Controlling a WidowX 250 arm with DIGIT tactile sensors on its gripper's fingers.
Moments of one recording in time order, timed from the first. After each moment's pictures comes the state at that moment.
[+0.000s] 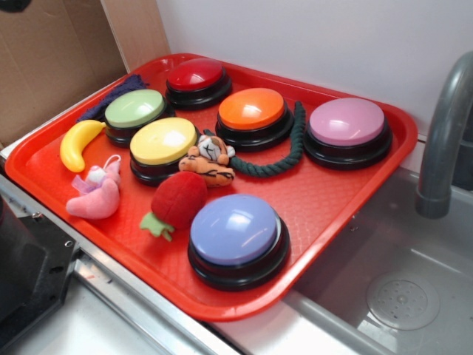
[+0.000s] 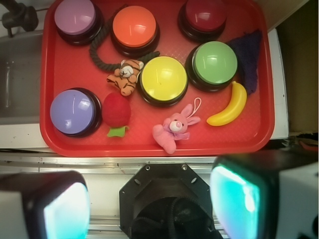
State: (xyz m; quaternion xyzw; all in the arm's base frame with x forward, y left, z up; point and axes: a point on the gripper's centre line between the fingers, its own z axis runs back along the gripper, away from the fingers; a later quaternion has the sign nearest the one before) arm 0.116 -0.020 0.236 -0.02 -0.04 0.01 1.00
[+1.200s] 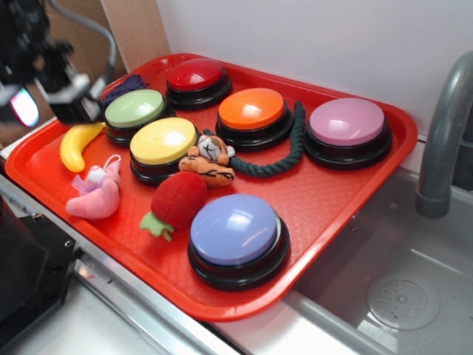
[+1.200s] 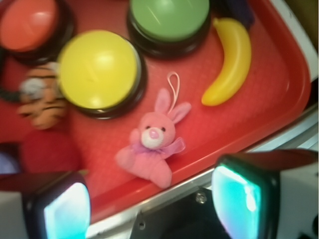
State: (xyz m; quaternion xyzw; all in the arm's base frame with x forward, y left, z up) arm 0.127 0.022 0.100 -0.04 -0.05 0.26 0.96
